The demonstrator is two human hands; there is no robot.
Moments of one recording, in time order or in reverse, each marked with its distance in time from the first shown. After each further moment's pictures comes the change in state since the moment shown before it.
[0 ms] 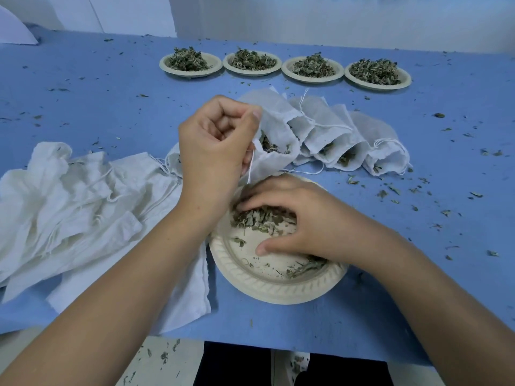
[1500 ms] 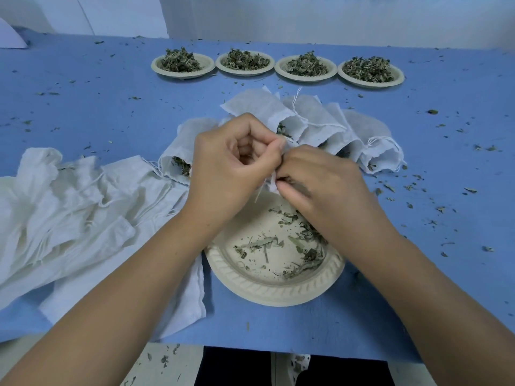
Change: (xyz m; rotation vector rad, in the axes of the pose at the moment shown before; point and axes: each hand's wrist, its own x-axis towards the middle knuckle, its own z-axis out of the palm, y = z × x) left_hand -0.009 -0.007 0.003 0.136 -0.284 0.159; right_hand -0.002 0.009 -0.005 -0.316 0.621 -0.216
